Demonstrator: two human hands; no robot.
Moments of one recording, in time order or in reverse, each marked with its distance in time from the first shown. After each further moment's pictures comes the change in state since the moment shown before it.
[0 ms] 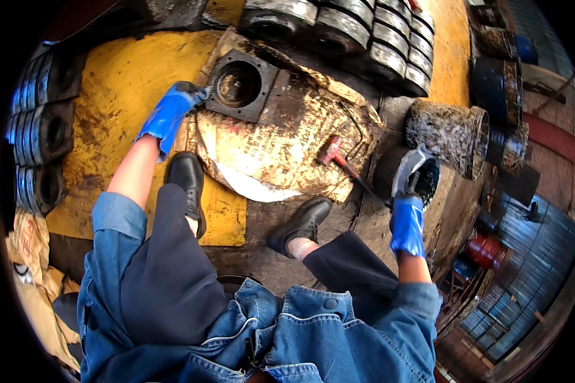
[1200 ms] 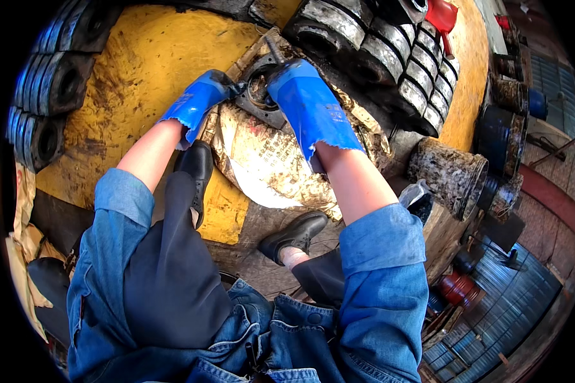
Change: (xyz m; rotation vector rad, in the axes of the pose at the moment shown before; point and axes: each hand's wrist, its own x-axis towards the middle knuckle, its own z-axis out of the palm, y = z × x) left_hand -0.014 0.013 -0.013 -0.011 -0.067 -0.157; right_hand -0.067 -0.376 0.154 -0.520 -0.407 -0.990
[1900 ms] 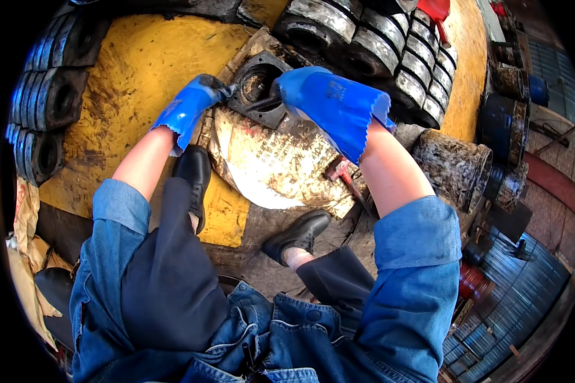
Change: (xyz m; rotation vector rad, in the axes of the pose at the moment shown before) left_hand 0.036 -0.012 0.020 0.099 0.003 0.134; right_hand 0.015 0.072 -0.009 -0.184 -0.318 -0.280
